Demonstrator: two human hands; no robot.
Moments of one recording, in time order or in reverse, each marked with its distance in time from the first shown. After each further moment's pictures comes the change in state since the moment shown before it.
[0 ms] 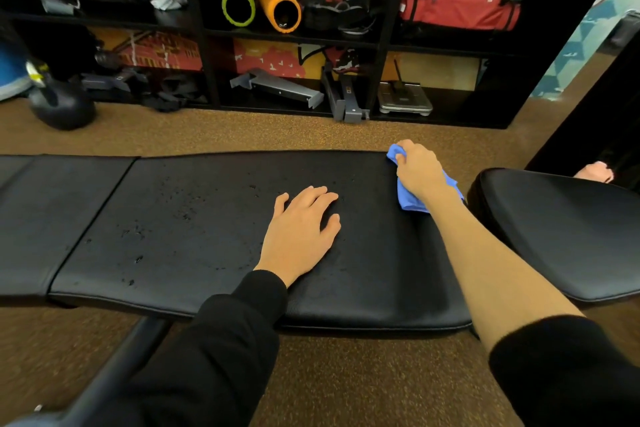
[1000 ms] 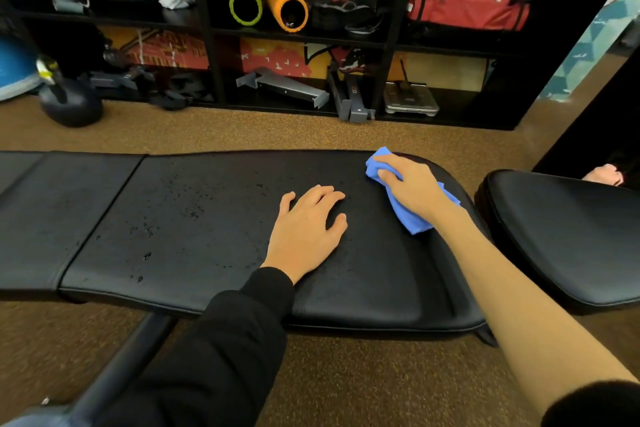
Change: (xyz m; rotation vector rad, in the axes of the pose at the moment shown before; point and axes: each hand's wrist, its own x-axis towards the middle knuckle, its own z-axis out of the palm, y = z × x) left_hand 0.000 -0.002 0.001 -0.049 0.026 -0.006; right_hand -0.034 -0.013 0.004 0.186 -0.134 -0.228
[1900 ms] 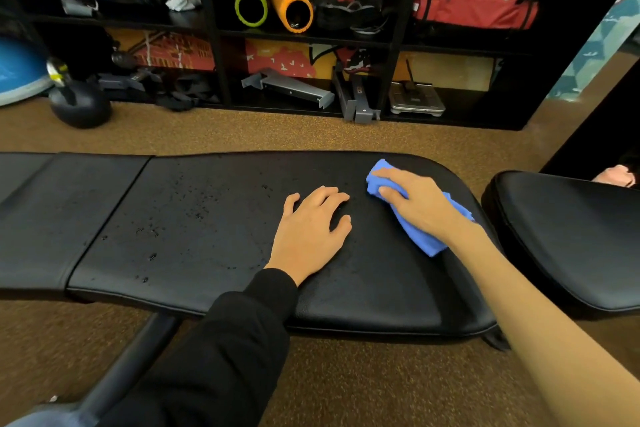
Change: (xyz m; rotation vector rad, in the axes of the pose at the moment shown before) left_hand 0.000 0.001 -0.002 0.010 -0.001 0.000; right_hand -0.026 -0.004 -0.002 -0.029 -0.072 -0.105
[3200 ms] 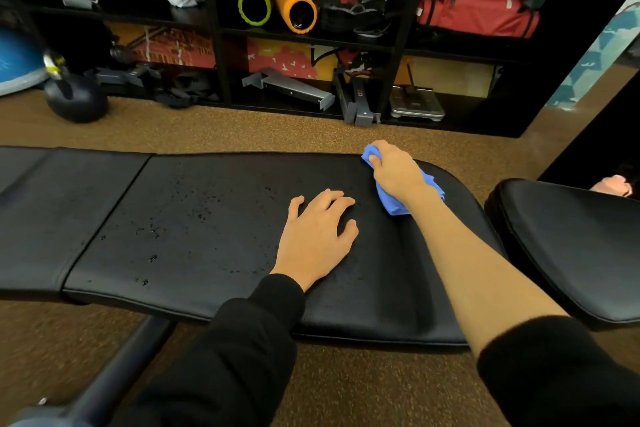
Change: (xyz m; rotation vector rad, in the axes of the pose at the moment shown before) left_hand 0.000 0.001 0.002 0.010 0.026 -0.008; right_hand 0.085 -0.007 0.020 -0.134 0.095 0.146
